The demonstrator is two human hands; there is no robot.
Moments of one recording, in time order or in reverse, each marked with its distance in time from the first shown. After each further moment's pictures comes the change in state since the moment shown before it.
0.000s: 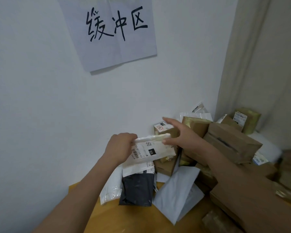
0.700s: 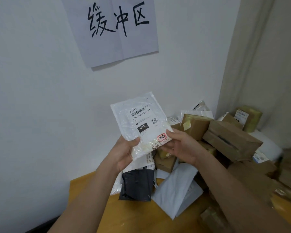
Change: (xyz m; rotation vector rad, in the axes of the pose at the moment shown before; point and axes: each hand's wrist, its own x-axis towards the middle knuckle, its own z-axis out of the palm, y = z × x) left_hand -0.021 0.024 0.009 -1.907 -0.144 -0.493; right_hand -0.026 -0.011 0.028 1.012 -0.085 0.292
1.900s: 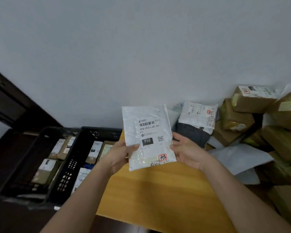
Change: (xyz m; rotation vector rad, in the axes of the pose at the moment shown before) left_hand -0.182 -0.098 -0.170 0.054 0.671 -0.178; right_hand 0.022 0.191 0.070 -0.258 -0.353 0.546
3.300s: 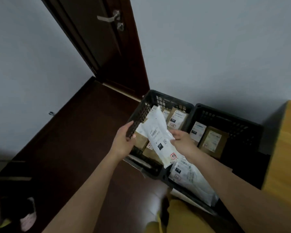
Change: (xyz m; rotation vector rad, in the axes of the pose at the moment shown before) left_hand -0.055 -0.041 -0.618 0.540 0.564 0.127; right_hand 0.317 0.216 0.534 -0.654 0.015 0.143
